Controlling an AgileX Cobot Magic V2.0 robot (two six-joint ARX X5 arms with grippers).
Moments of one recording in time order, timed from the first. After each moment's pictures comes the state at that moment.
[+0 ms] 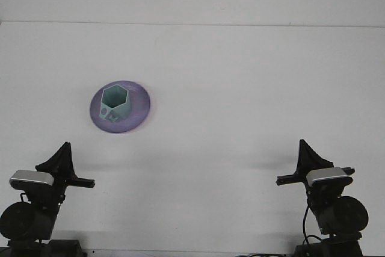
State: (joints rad) left arm 0.01 0.20 0.44 -0.08 0.07 0.07; right arm 0.10 0.29 0.37 -0.06 -0.06 0.04
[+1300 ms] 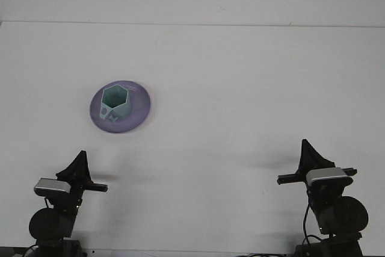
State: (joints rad) left arm -0.03 0.01 0.03 0.17 0.05 -0.02; right arm 0.09 0.28 0.36 -0.07 -0.01 -0.01
